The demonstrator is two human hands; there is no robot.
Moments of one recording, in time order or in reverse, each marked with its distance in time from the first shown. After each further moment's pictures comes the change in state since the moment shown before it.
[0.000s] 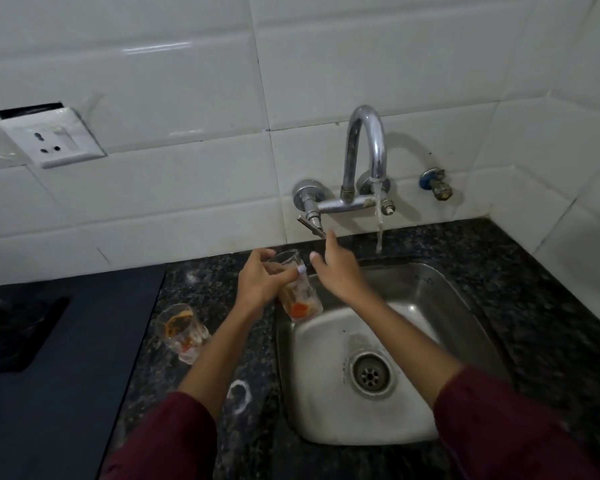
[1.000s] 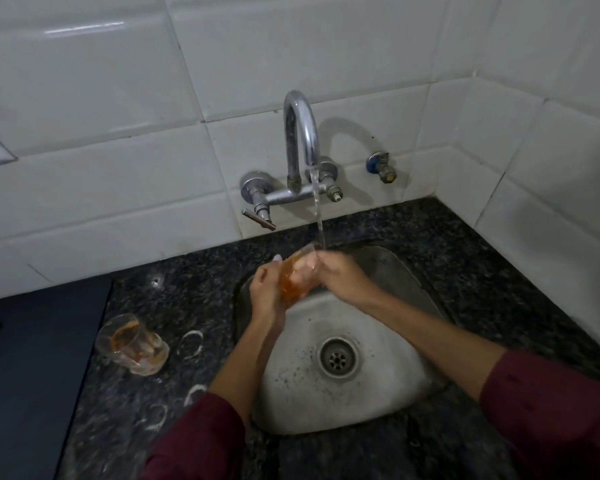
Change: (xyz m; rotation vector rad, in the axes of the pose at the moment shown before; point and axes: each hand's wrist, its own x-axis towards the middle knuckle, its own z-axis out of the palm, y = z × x) left_hand -0.029 -0.010 0.098 -0.614 -0.083 -0.291; right_hand -0.046 0.066 -0.050 0.354 -0.156 -0.069
